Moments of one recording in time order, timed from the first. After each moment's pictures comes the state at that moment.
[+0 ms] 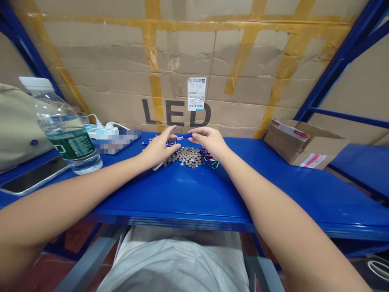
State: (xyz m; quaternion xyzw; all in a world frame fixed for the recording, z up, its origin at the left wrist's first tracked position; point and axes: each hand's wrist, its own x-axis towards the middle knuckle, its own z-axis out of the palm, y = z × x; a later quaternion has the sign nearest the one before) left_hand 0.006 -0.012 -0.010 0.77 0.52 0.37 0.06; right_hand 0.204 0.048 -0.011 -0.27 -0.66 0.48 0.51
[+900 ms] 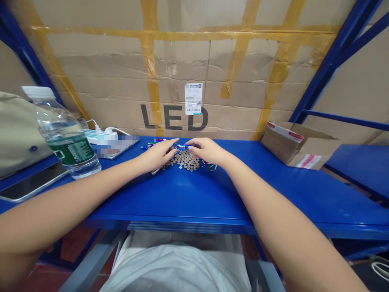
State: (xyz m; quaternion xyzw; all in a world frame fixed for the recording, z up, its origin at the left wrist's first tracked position) left_hand 0.003 -0.009 -0.005 0.84 0.49 0.24 -0.02; right_hand 0.213 0.020 0.010 -0.37 -0.84 0.28 0.28
